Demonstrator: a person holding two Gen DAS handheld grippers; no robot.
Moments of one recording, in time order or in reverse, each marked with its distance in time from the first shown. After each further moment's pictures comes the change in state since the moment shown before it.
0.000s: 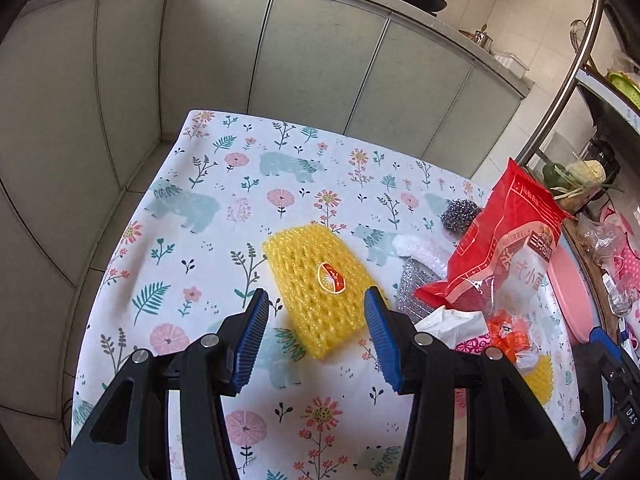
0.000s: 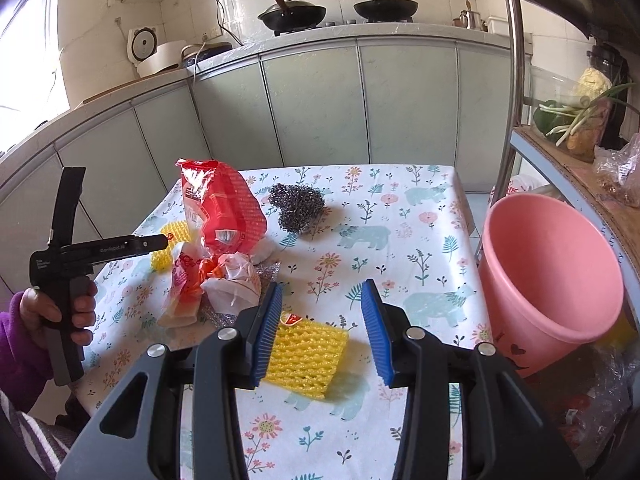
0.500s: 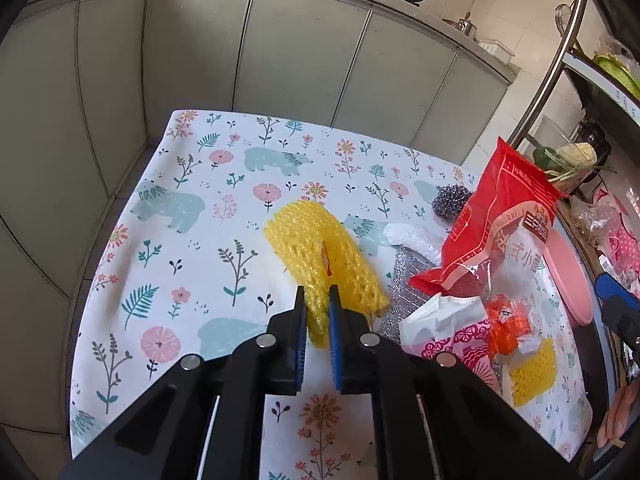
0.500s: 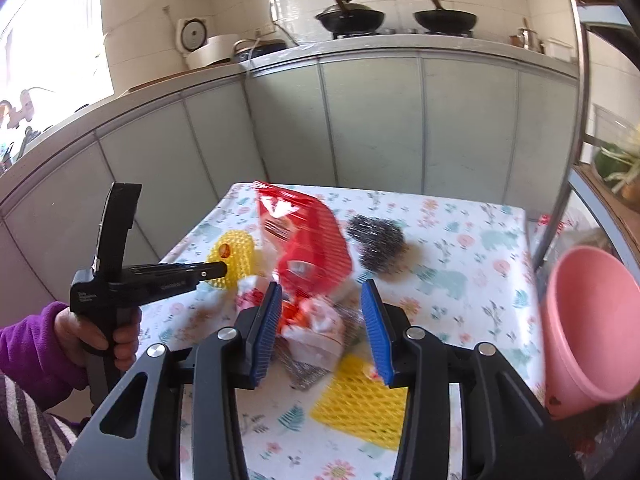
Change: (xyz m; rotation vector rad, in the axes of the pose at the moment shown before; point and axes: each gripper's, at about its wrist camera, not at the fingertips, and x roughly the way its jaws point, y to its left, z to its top) left arm -0.001 -0.001 0.000 0.055 0.009 -0.034; right arm 0.022 0.059 0.044 -0.116 0.016 0.171
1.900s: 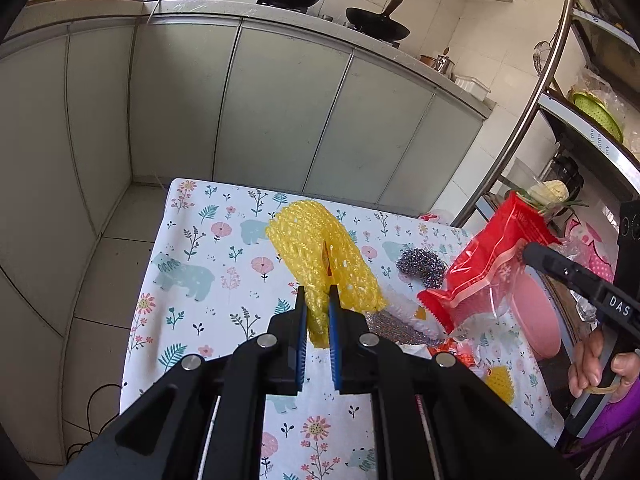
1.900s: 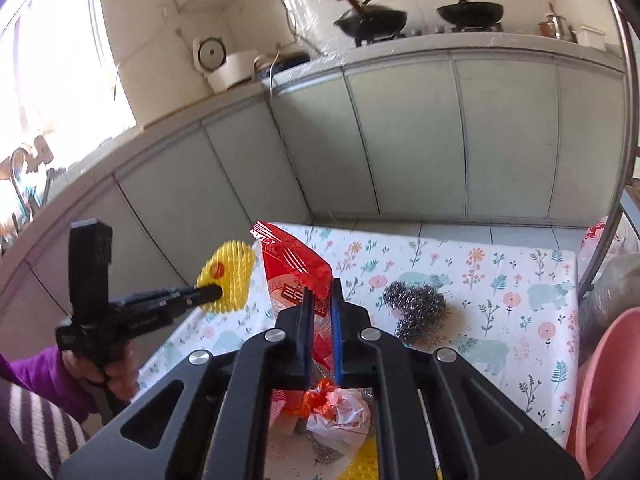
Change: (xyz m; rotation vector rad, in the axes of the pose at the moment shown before) left arm -0.051 0.006 0.032 -0.008 -0.113 -0.079; right arm 0.018 -0.036 0.069 0.077 -0.044 0.166
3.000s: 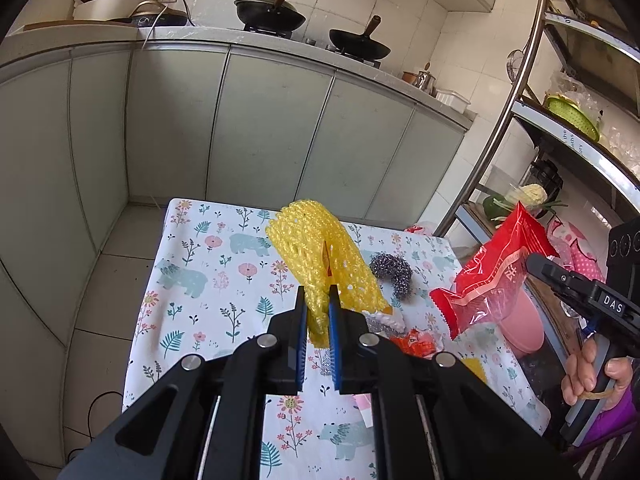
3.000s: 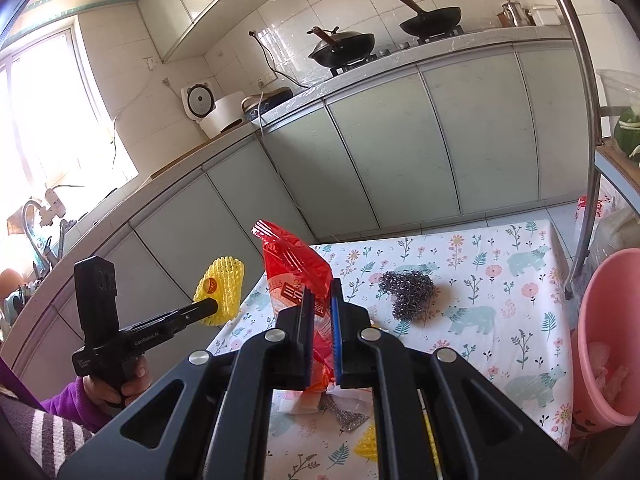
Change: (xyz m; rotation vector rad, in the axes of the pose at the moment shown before) left arm -0.048 -0.024 -0.010 0.034 -0.073 -0.022; right arm -0.052 -0.007 -0.025 0.124 -0.107 0.019
